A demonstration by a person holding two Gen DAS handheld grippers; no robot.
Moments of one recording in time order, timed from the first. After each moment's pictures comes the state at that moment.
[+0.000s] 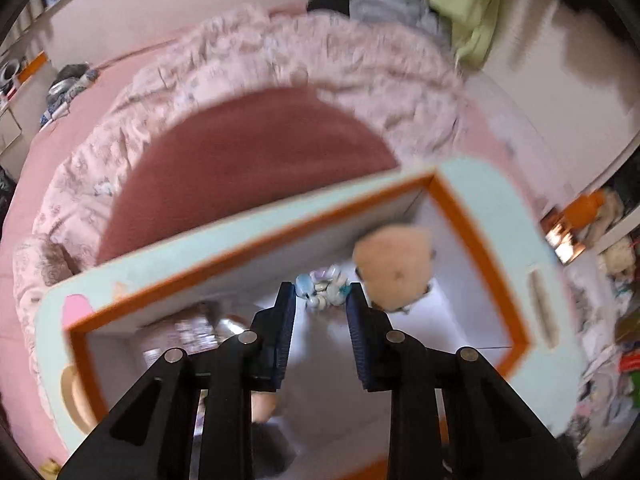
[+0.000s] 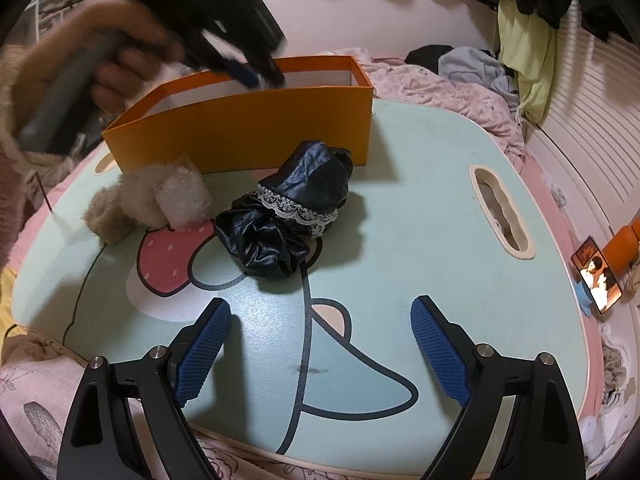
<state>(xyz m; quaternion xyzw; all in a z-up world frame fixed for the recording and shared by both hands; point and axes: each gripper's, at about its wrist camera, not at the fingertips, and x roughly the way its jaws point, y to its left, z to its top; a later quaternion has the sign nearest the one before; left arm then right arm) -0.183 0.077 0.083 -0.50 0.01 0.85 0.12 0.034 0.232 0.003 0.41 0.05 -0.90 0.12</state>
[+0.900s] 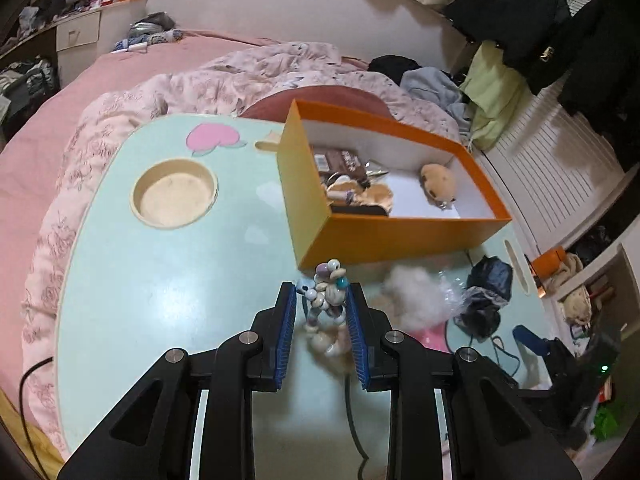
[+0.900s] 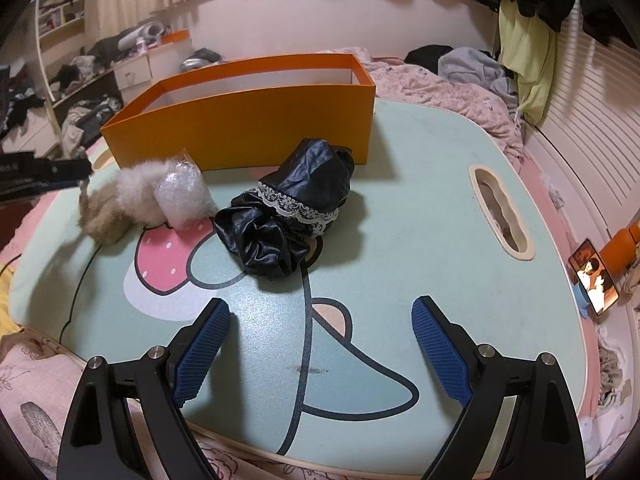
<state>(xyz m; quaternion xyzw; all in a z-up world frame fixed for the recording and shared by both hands) 0.000 -0.055 0.047 -0.43 -0.16 0.89 0.08 0.031 0.233 0.002 0.41 0.06 -0.90 0.12</state>
